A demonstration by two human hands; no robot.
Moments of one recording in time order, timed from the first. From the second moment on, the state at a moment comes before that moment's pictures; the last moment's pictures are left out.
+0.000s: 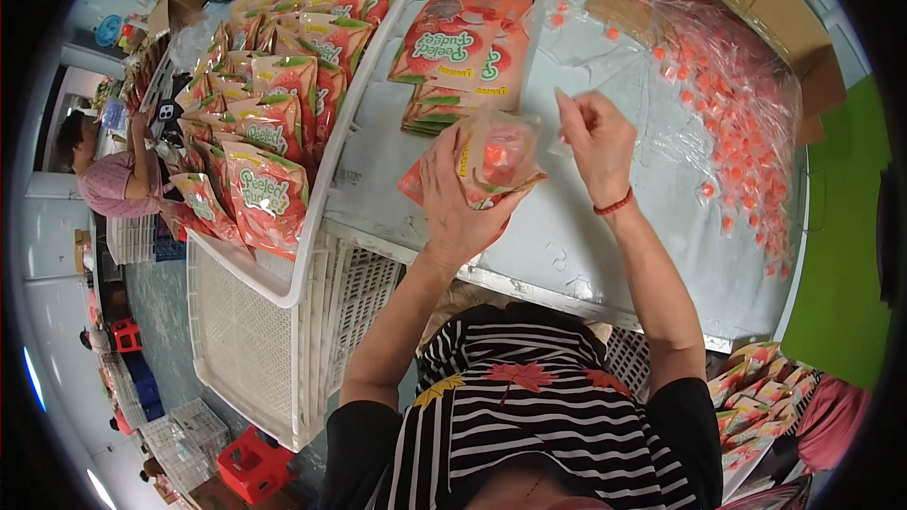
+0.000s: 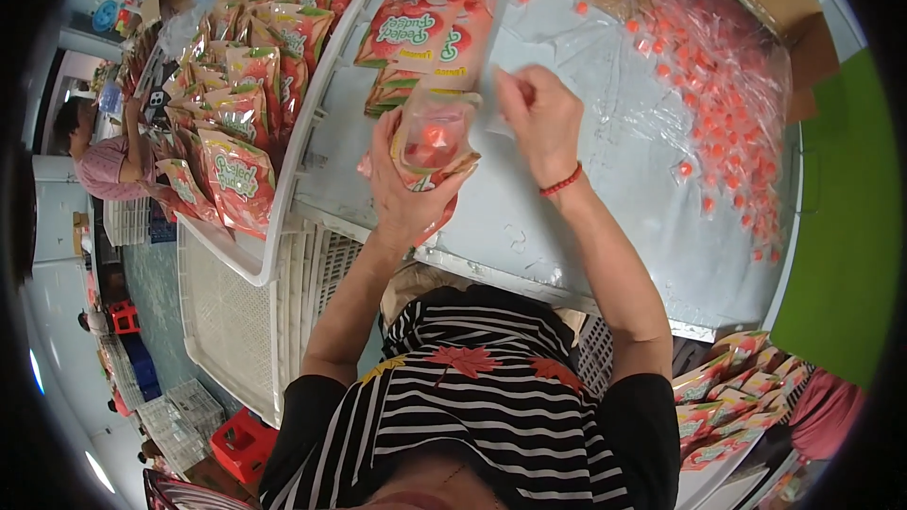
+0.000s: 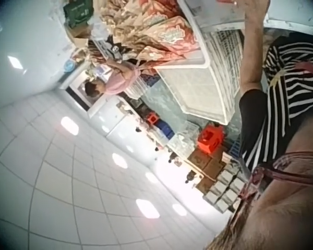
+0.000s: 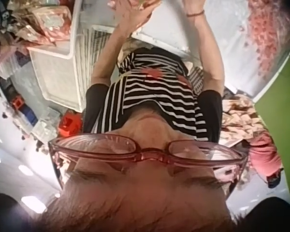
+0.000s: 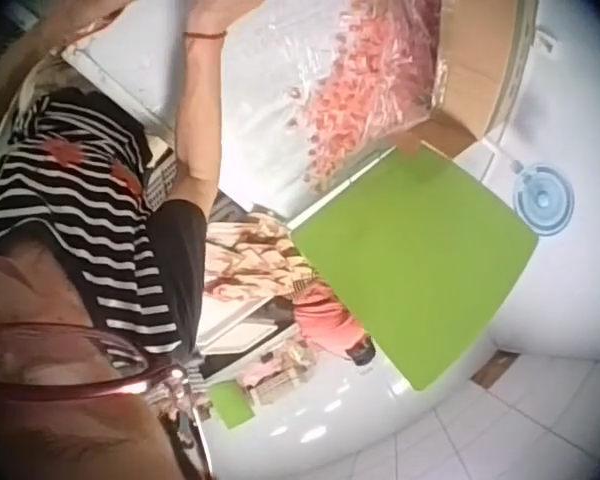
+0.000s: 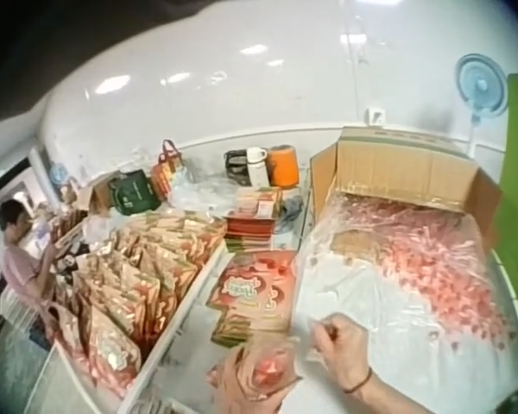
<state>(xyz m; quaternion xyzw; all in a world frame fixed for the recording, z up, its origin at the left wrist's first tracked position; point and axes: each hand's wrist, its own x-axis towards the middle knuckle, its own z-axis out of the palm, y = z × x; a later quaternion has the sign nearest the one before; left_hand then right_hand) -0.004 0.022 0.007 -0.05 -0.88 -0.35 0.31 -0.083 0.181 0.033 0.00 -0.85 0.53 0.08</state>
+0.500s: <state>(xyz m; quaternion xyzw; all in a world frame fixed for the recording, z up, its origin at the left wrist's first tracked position) -0.024 0.034 -0.003 -0.10 -0.90 -0.32 0.29 -0.057 0.130 0.082 0.36 -0.84 0.29 0.29</state>
